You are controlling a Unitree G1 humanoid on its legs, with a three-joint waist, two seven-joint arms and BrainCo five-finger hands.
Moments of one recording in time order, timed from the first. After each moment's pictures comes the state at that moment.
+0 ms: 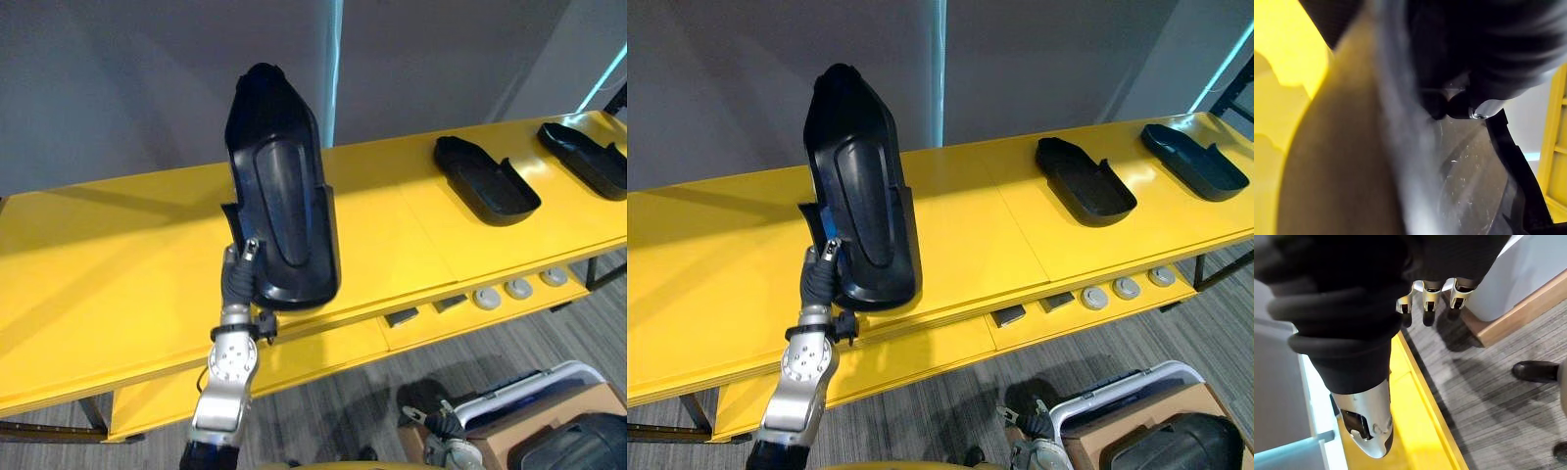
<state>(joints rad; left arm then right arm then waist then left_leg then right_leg) -0.06 0.07 0.01 -0.04 0.09 -0.06 0.30 0.14 -0.01 -0.19 0.81 0.07 -0.08 -0.10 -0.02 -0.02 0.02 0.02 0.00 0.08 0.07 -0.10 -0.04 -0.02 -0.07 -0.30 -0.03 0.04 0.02</state>
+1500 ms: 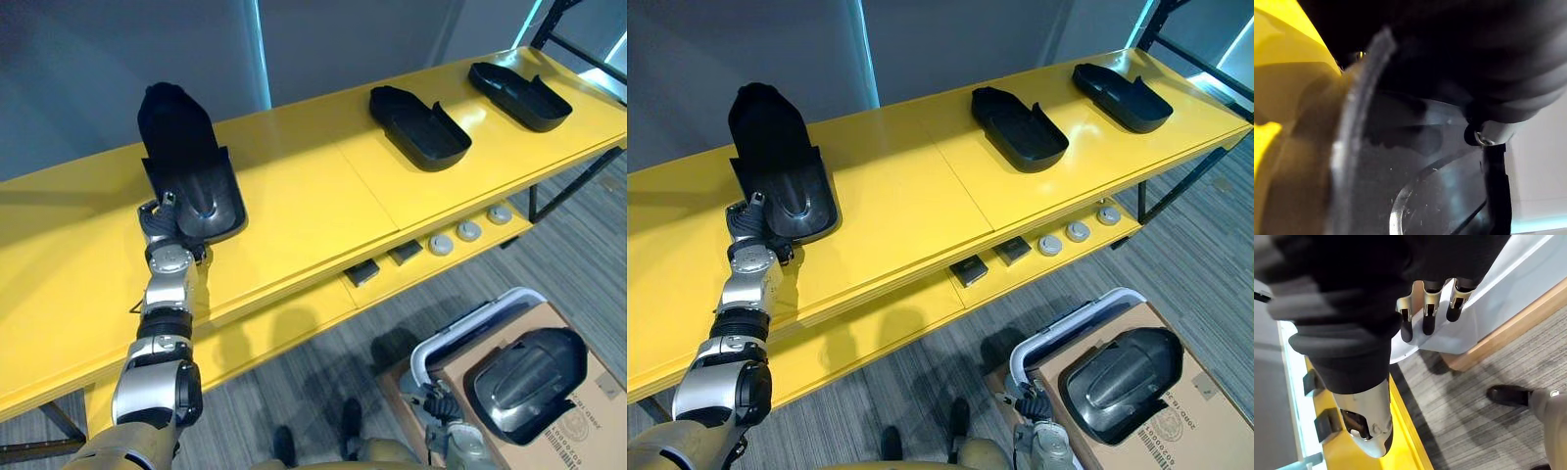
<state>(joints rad) -0.66 0.33 0.32 0.75 -0.02 0.08 0.40 0.12 -0.05 -0.17 0.77 0.00 -0.07 -0.06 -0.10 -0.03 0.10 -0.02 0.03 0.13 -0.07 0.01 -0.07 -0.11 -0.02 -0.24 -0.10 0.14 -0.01</state>
